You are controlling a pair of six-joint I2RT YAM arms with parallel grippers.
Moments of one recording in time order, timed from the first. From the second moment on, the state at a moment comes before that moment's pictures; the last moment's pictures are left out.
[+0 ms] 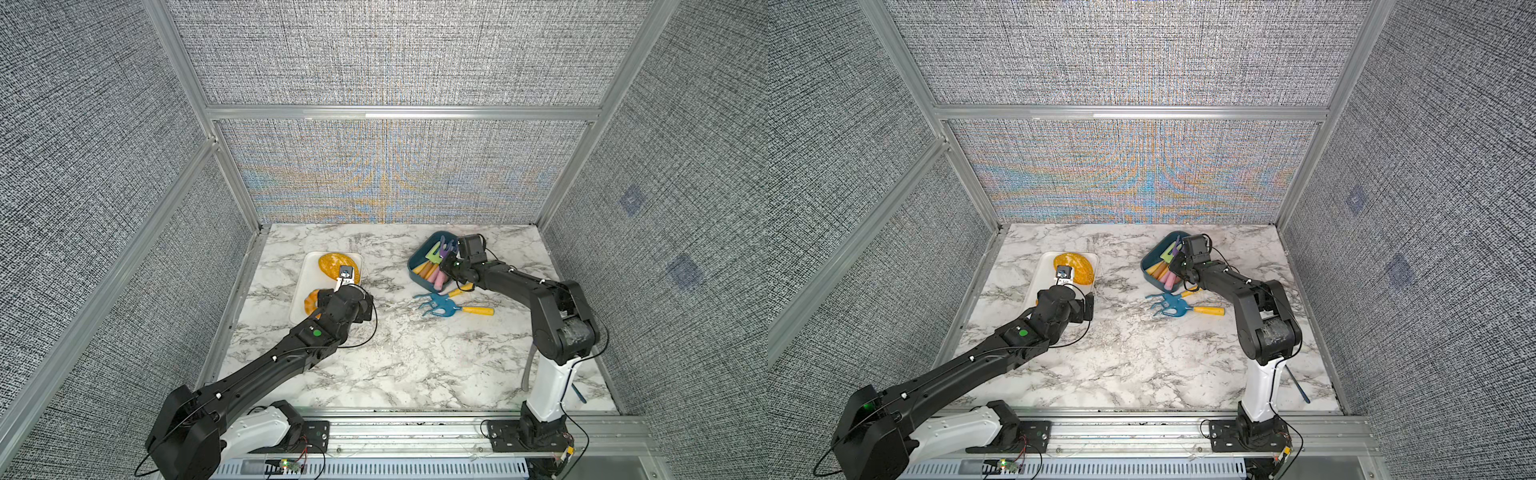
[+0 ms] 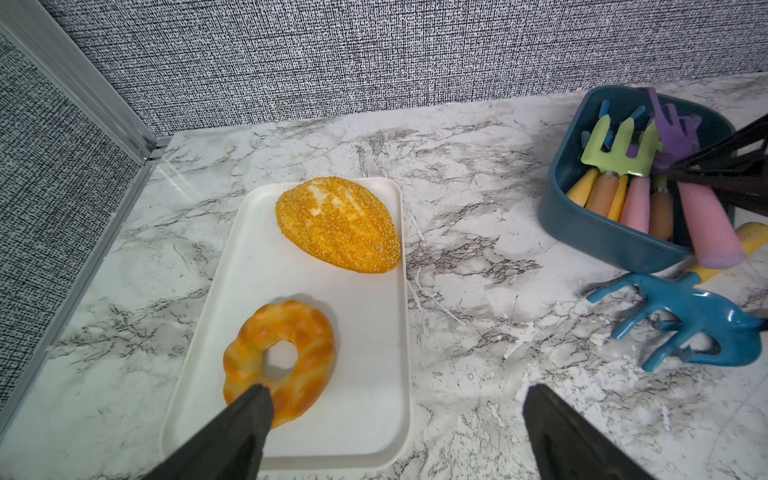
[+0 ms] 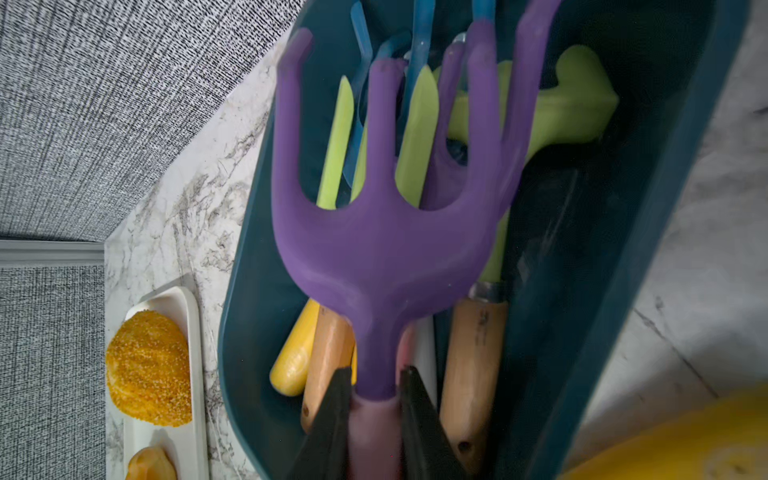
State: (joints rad) left arm -0.74 1.14 0.73 -0.22 -0.51 -0.31; right arm 0.30 1.93 1.28 -0.11 -0.07 0.82
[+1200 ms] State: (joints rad) left arm -0.74 1.17 0.73 -0.22 -0.49 -0.31; right arm 0.22 1.64 1.08 -0.15 0.00 0.68
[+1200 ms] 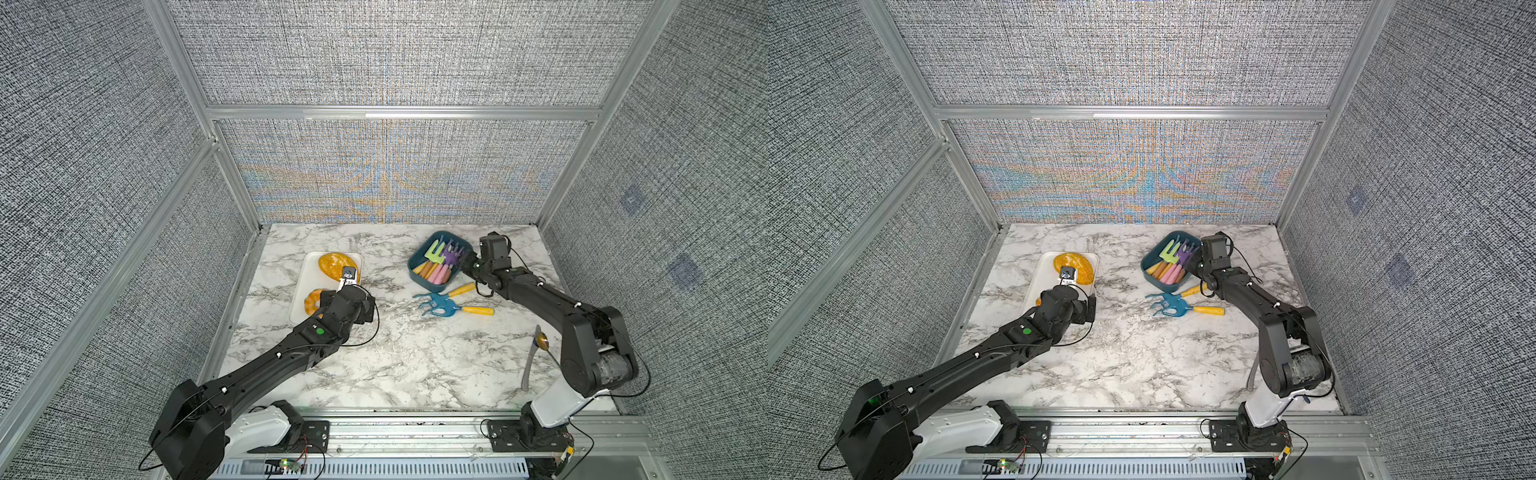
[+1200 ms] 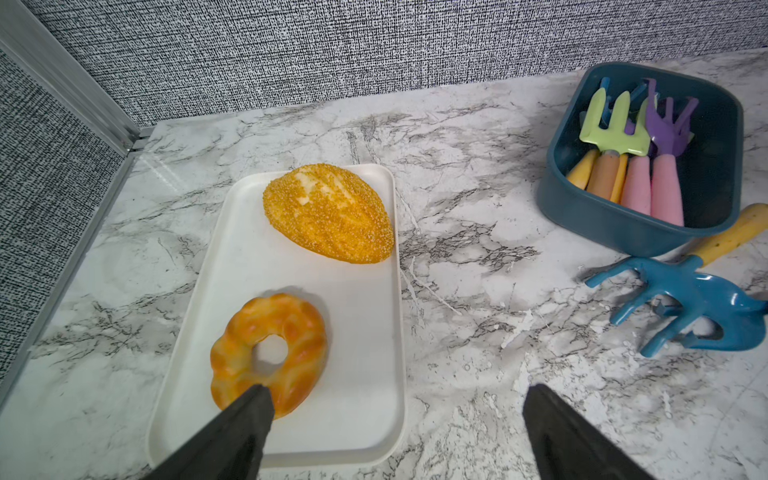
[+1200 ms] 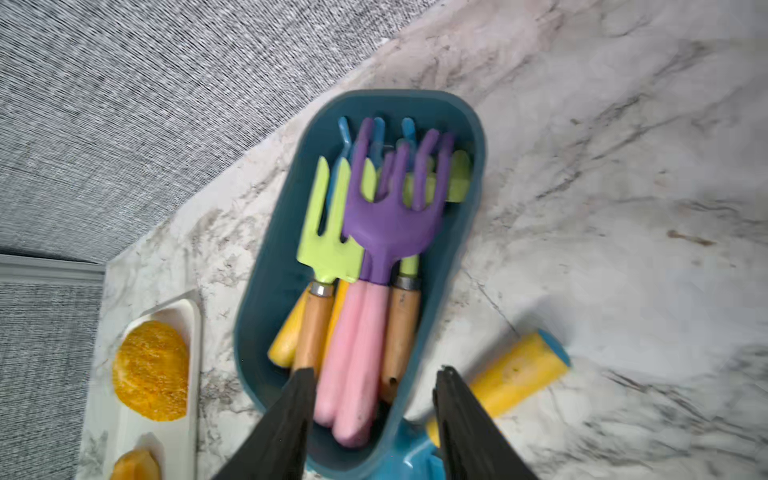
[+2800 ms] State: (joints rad) left arm -0.74 1.21 0.75 -0.20 -0.47 -0.31; right arm 0.17 1.78 1.05 -0.18 -0.14 0.49
